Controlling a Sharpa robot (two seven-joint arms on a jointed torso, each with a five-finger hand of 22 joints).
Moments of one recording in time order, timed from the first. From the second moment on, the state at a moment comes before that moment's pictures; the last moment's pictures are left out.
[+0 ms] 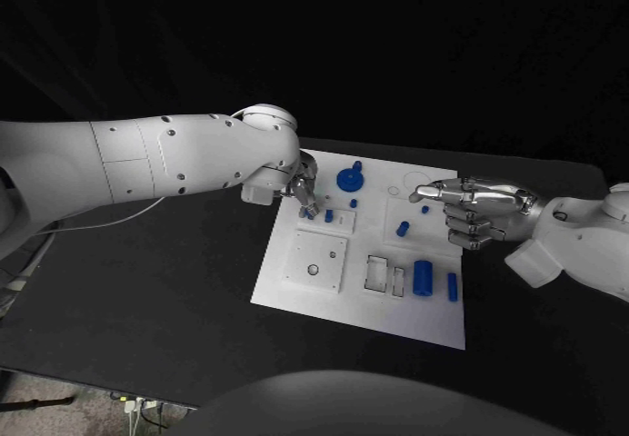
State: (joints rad) left arm 1.48 -0.67 -0.23 1.41 -1.03 0.35 -0.67; left_hand 1.19 -0.07 0.40 0.18 0.89 0.94 0.10 0.48 0.77 1.48 -0.02 1.57 1.31 1.47 -0.07 1.57 1.31 0.01 1.47 0.04 1.57 1.31; right arm 1.38 -0.95 -0.21 1.69 -0.08 0.08 -0.04; right_hand 1.20 0.10 0.08 0.09 0.21 0.44 0.14 0.85 0.42 1.47 0.07 1.57 1.31 1.47 0.02 1.57 1.31 0.01 1.46 0.14 1.57 1.31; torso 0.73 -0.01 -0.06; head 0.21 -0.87
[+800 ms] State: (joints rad) left arm 1.47 -0.67 -0.23 1.41 -1.02 0.35 -0.68; left_hand 1.18 -0.06 0.40 0.17 0.90 0.94 0.10 0.48 0.78 1.48 -0.02 1.57 1.31 1.47 -0.07 1.57 1.31 0.01 1.47 0.04 1.57 1.31; right arm 1.38 -0.95 -0.21 1.69 -0.07 0.08 -0.05; right_hand 1.20 0.11 0.08 0.09 0.21 0.44 0.14 0.85 0.41 1.47 0.07 1.57 1.31 1.47 0.02 1.57 1.31 0.01 1.46 0.14 1.57 1.31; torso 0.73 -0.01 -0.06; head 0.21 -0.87
